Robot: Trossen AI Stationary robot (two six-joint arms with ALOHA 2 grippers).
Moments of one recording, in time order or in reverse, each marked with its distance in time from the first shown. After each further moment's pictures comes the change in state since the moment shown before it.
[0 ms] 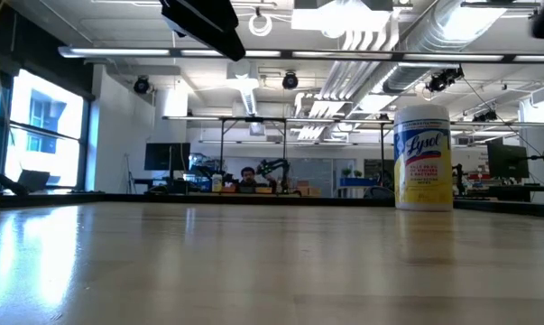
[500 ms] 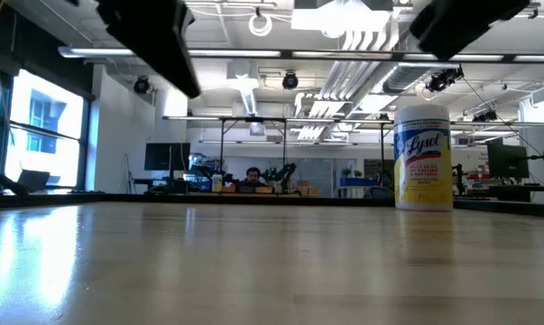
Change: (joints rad) left arm -0.001 -0.012 -0.034 -0.252 -0.211 -0.027; right arm -0.238 -0.028 -0.157 0.465 0.278 -0.602
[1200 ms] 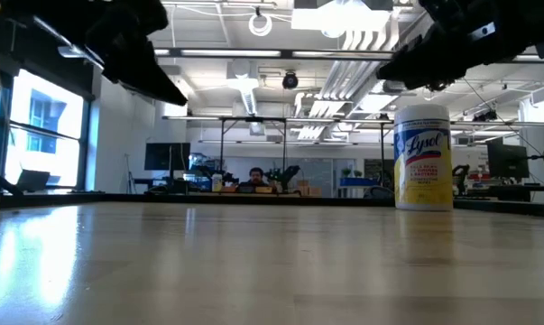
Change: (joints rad) left arm 0.302 -0.661 -0.741 0.686 0.115 0.211; right arm -0.297 -0.232 -0.455 0.675 -0.114 -0.465
